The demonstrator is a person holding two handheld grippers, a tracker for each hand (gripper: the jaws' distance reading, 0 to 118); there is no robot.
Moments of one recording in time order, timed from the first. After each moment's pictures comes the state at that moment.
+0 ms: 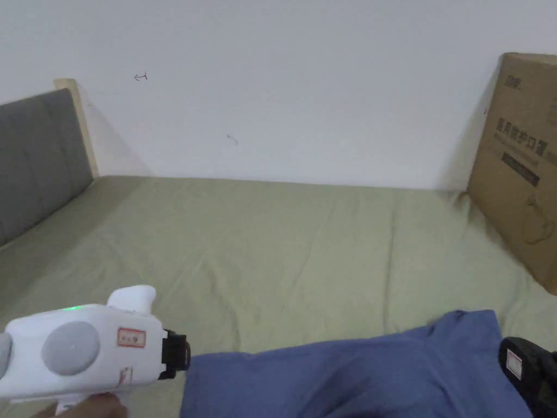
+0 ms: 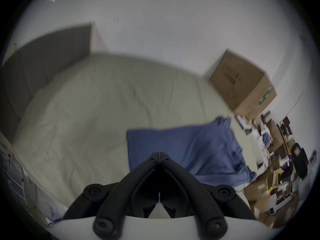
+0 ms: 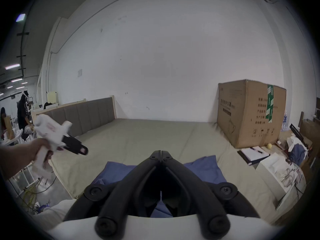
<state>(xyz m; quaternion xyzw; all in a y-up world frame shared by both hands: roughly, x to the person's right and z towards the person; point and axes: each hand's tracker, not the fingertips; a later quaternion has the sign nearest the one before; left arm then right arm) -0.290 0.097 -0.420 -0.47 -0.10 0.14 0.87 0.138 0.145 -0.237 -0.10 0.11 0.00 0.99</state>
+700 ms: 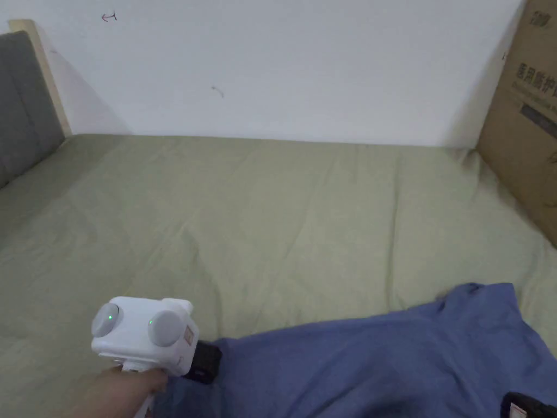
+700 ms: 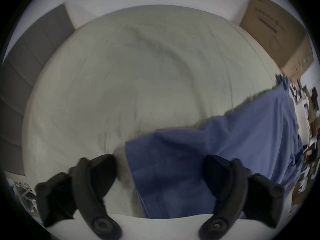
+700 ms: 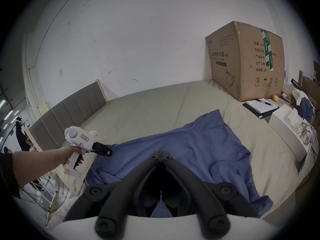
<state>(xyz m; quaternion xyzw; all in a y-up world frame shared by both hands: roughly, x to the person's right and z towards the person) -0.252 -0.053 -0.552 -0.56 -0.03 -0.04 0.83 0.162 0.072 -0.290 -0.25 0.08 -0.10 0.96</state>
